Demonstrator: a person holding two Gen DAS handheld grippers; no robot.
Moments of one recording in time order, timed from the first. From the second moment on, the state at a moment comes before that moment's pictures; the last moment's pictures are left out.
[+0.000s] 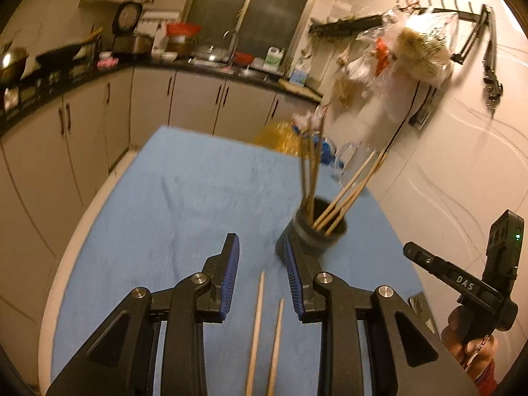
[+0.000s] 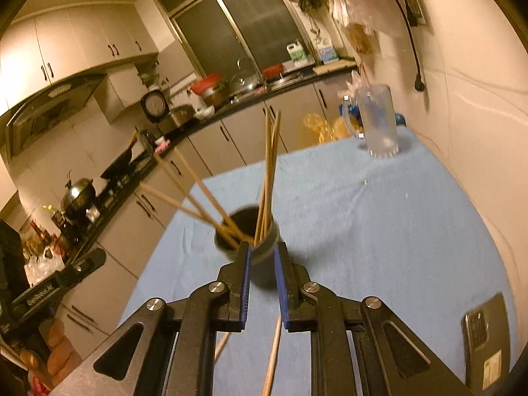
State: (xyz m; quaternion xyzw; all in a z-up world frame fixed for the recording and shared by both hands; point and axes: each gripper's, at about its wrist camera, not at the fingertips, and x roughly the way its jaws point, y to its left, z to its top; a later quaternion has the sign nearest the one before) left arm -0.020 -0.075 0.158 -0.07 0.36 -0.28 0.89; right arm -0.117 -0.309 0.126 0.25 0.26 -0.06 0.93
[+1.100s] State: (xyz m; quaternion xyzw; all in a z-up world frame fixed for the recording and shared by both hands) left arm -0.140 -0.077 0.213 0.00 0.31 -0.36 0.88; right arm -0.217 -0.264 0.165 0.24 0.22 -0.04 0.94
